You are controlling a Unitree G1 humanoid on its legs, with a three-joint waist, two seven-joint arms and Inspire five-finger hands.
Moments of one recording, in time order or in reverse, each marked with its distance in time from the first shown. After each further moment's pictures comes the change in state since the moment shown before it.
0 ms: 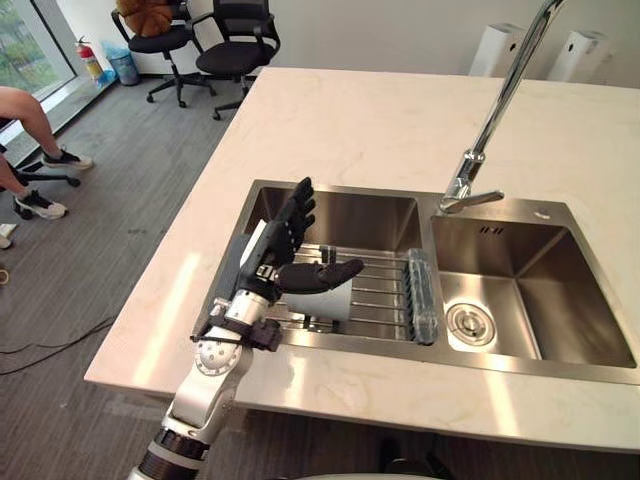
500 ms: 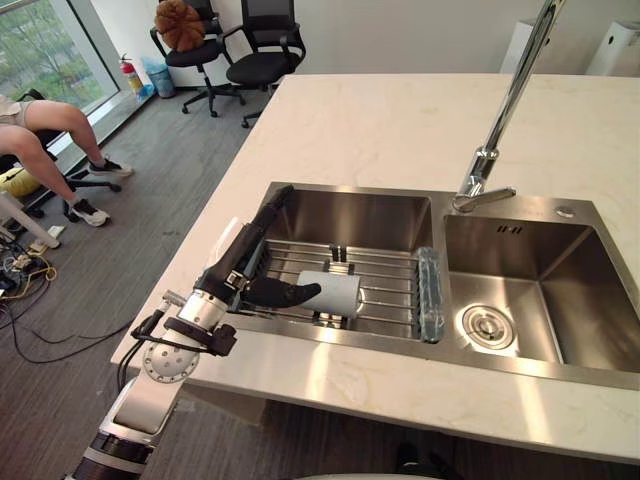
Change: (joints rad) left arm -0.001 0.273 0.063 -0.002 0.313 -0.108 -0.081; right arm 0.009 -0.062 0.114 -0.003 -0.028 -0.024 0.022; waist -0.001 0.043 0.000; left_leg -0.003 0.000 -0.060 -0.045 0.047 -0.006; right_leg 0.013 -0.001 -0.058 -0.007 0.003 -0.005
